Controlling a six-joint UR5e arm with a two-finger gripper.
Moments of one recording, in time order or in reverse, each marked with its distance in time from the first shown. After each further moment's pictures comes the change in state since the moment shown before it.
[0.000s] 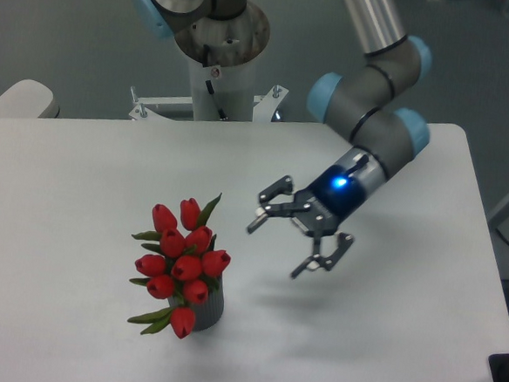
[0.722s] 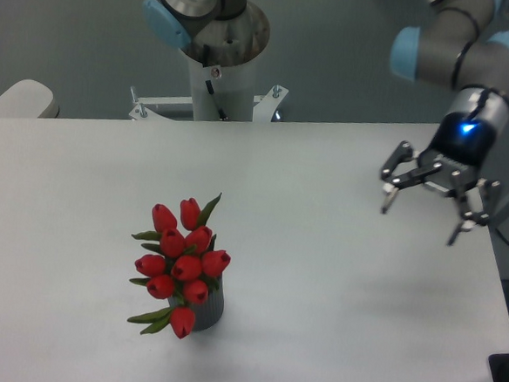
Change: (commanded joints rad) arm 0.173 0.028 0.244 -0.008 0.277 -0.054
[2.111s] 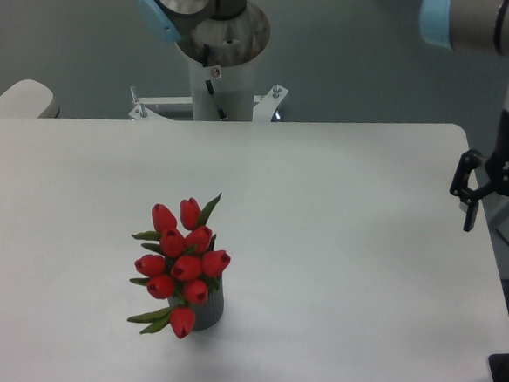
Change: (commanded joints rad) arm -0.258 -0.038 0.407 -0.373 1.037 0.191
